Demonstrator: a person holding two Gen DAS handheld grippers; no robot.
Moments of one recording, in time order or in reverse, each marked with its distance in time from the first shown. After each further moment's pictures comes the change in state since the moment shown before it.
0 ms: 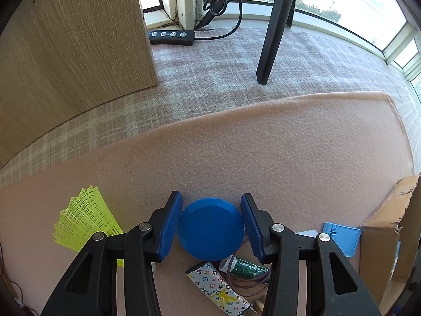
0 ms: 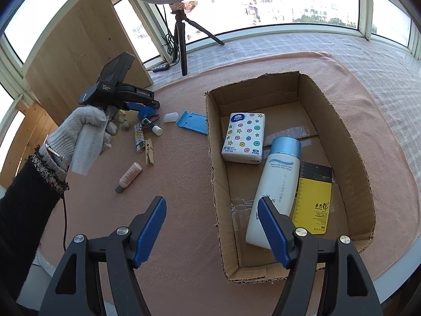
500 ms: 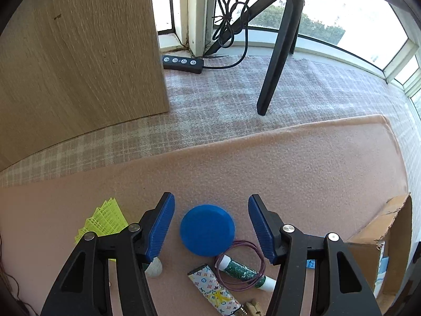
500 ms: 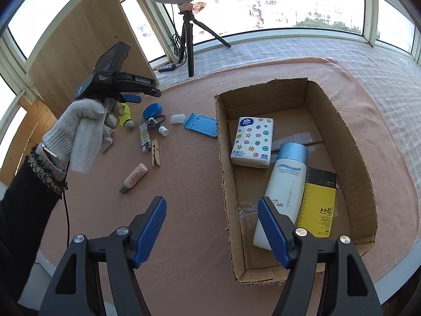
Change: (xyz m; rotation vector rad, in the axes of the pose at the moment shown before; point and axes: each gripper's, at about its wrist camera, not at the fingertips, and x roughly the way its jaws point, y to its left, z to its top) left arm -0.023 0.001 0.011 -0.053 -0.069 0.007; right arm -0.003 0.004 0.000 -0.005 -0.003 -0.006
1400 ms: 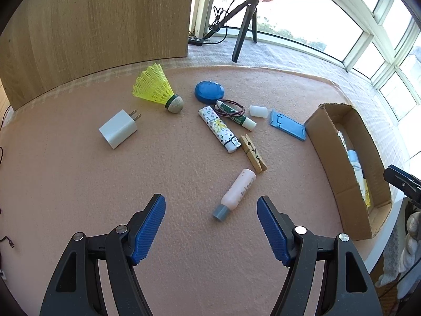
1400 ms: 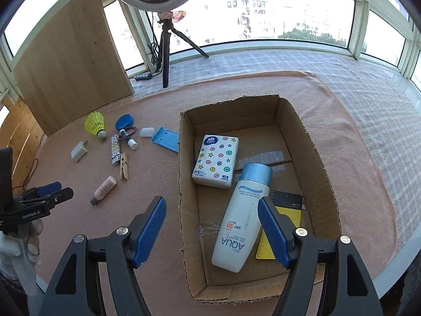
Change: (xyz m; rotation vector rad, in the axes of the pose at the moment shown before) left arm -0.124 0.029 -0.213 -0.003 -0.121 -0.117; right arm 0.001 -0.013 0.027 -0.024 -0.049 -0.099
